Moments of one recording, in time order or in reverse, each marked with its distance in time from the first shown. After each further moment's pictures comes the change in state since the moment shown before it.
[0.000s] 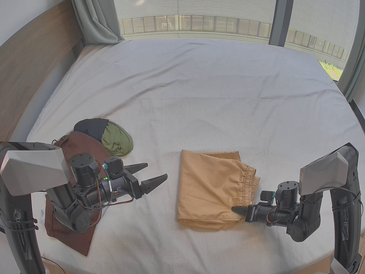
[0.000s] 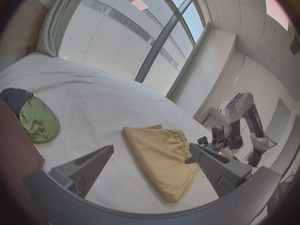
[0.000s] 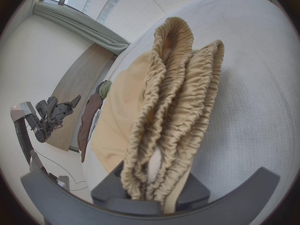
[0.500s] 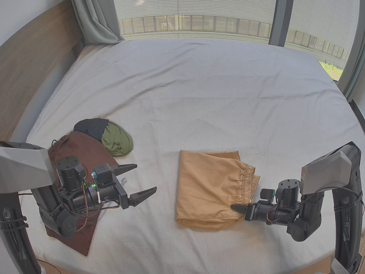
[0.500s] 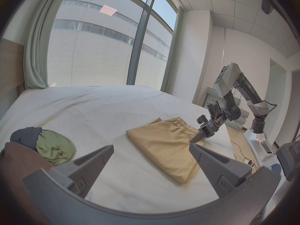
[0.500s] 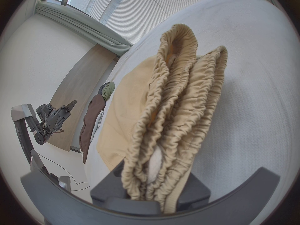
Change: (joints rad) left arm 0.056 -0.086 0.140 -0.001 -0.061 0.347; right arm 0.013 -0.027 0.000 -0.006 -0.001 0.003
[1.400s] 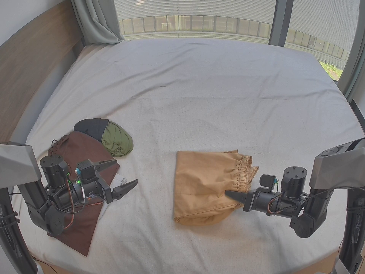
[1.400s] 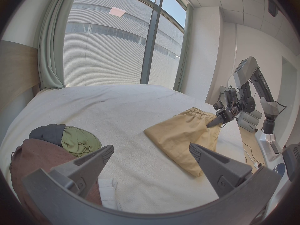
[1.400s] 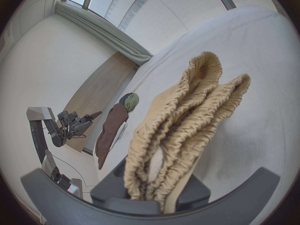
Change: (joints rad) left arm 0.113 -0.060 0.056 0.004 0.031 0.011; right arm 0.061 -0.170 -0.007 -0.003 0.033 0.005
